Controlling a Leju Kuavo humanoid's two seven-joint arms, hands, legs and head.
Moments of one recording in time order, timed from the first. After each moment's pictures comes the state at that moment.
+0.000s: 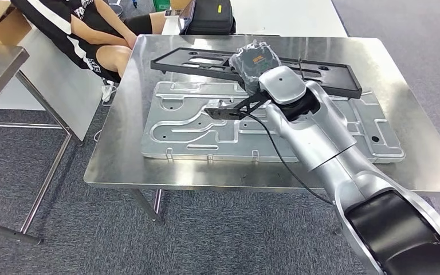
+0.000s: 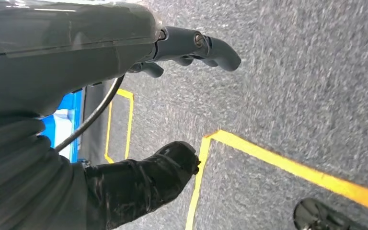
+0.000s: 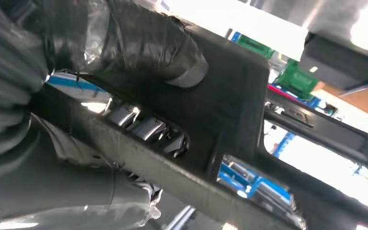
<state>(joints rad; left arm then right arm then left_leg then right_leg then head) -0.05 -0.17 1.40 -0.45 -1.14 -0.03 -0.03 -1.19 0.04 0.82 -0.91 1.22 0.24 -0.08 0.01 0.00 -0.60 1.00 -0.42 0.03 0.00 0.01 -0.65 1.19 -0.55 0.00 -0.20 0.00</state>
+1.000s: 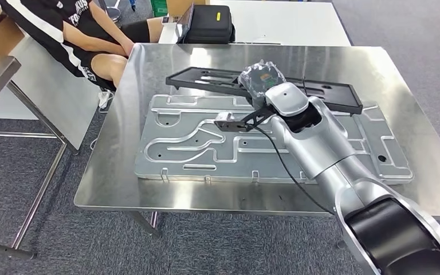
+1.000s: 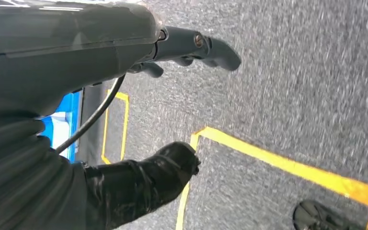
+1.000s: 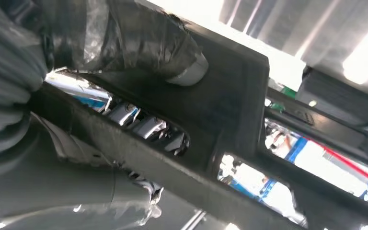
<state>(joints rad) -0.05 -0.18 1.40 -0.48 -1.16 -0.04 -0.04 -1.14 0.03 0.80 -0.85 1.22 0.22 -0.10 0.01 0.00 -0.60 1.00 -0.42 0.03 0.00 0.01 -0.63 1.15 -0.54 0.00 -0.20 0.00</state>
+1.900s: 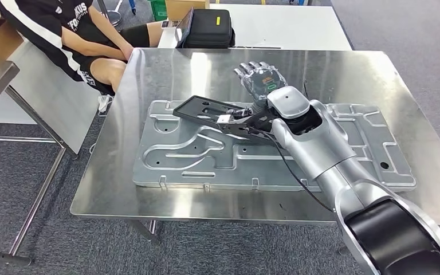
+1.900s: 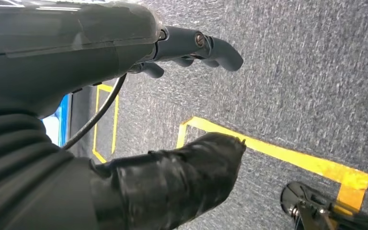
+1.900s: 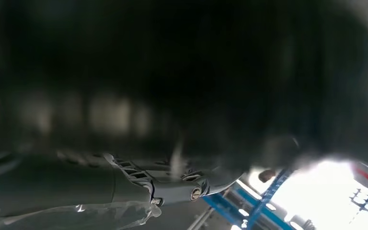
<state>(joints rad) -0.06 -0.19 1.42 -0.49 -1.16 -0.05 -0.05 -1.12 0.03 0.79 -0.83 1.20 0.21 -0.10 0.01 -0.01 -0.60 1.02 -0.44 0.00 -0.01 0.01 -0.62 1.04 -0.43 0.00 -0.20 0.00</state>
